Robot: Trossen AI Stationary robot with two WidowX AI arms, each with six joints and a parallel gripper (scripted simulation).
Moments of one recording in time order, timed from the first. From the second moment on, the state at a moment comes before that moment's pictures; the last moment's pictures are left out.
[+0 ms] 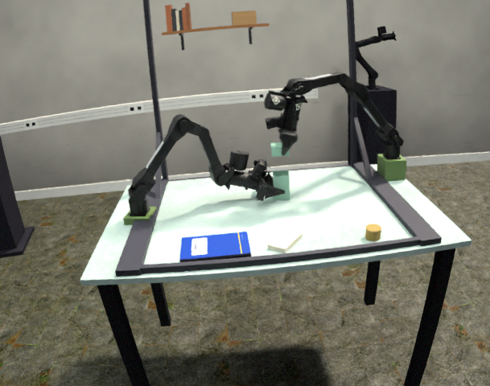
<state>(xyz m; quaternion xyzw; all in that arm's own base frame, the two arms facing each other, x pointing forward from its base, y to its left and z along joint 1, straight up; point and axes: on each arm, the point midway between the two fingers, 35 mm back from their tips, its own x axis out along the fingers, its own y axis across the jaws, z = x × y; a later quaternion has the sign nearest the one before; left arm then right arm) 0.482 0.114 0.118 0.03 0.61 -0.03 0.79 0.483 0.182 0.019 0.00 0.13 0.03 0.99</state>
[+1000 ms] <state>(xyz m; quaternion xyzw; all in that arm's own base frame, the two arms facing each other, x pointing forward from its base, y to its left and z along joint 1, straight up) 0.463 -0.070 -0.008 0.03 0.61 -0.04 0.79 0.394 0.177 0.042 -0.01 0.13 0.03 0.99</state>
